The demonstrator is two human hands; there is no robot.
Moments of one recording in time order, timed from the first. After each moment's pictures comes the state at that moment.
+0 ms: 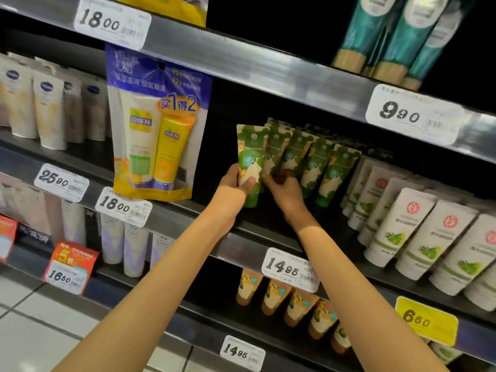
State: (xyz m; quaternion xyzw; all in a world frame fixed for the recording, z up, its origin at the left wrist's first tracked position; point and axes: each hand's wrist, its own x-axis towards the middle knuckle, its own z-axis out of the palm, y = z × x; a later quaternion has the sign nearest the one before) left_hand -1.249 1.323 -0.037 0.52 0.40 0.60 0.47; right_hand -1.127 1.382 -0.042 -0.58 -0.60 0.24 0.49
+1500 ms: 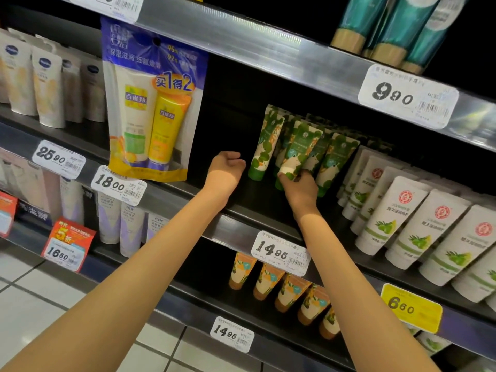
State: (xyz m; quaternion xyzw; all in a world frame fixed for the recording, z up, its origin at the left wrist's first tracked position) left_hand -1.245 1.346 -0.041 0.46 0.47 0.61 0.45; right_hand -1.103 1.358 -0.040 -0.64 -0.54 0.20 0.51
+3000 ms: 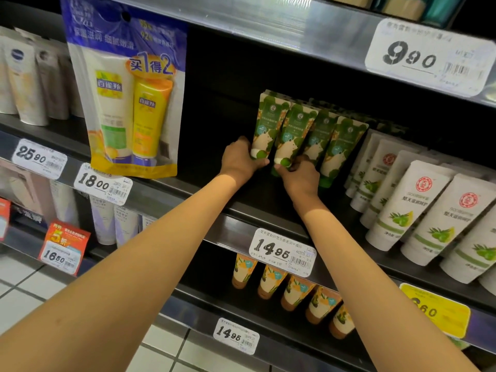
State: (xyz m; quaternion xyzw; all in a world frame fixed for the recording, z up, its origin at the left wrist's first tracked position) left_hand -1.219 1.396 -0.044 0.63 0.59 0.47 0.20; right_hand -1.104 1.374 -0.042 -0.67 -0.55 0.15 0.47
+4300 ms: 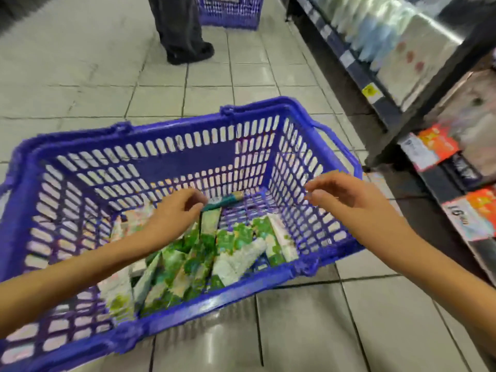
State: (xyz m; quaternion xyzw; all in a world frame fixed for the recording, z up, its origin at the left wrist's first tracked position) left_hand -1.653 0.820 -0.221 0.20 0.91 0.34 0.13; right_hand -1.516 1.057 -0.132 -0.08 -0.85 0.52 0.06
